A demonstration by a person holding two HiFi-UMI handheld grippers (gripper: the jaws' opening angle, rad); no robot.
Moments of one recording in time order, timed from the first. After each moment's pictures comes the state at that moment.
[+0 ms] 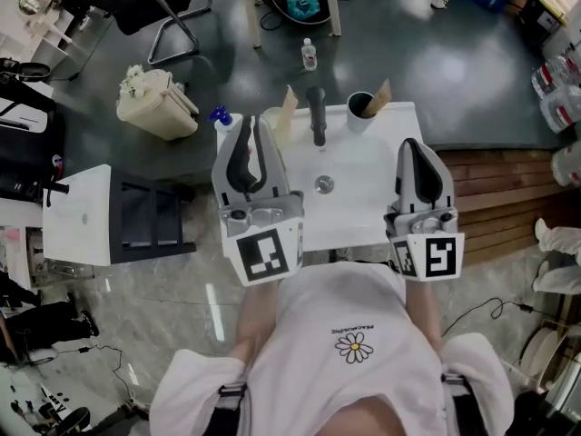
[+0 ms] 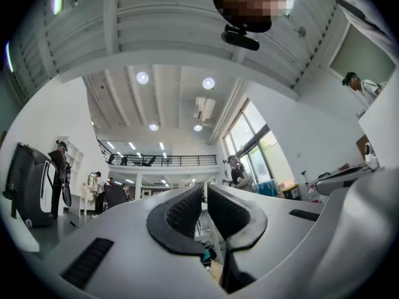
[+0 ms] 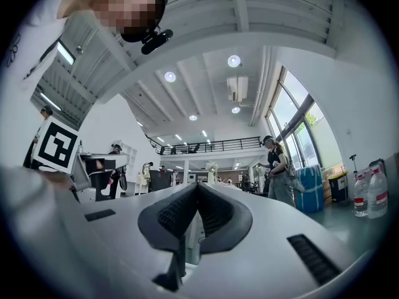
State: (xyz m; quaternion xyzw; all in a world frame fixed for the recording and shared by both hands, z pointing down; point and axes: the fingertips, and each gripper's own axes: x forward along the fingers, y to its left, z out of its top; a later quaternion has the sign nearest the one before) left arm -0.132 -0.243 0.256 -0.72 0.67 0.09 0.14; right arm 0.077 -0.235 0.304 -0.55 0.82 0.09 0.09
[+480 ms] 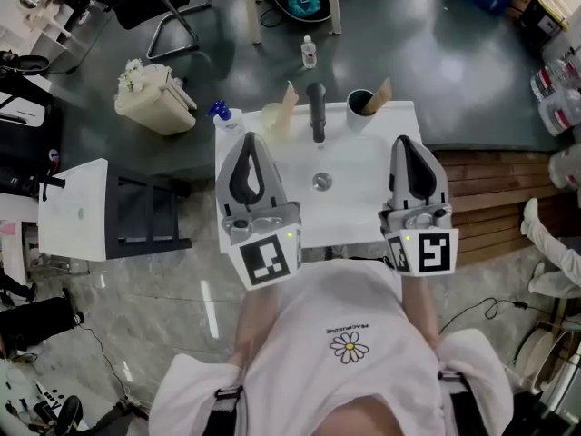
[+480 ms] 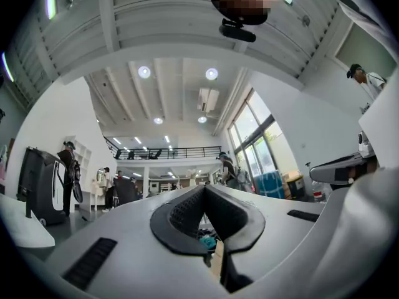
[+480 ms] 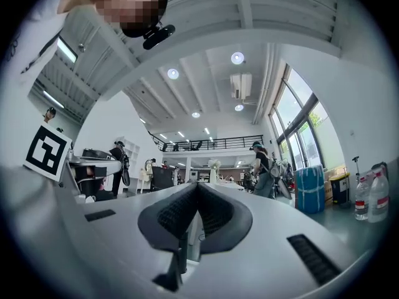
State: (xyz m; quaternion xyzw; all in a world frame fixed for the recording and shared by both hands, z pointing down) left arm -0.145 -0.229 0.292 -0.71 0.70 0.06 0.12; right arm 0.066 -0.238 0.310 -0.54 0.83 0.09 0.07
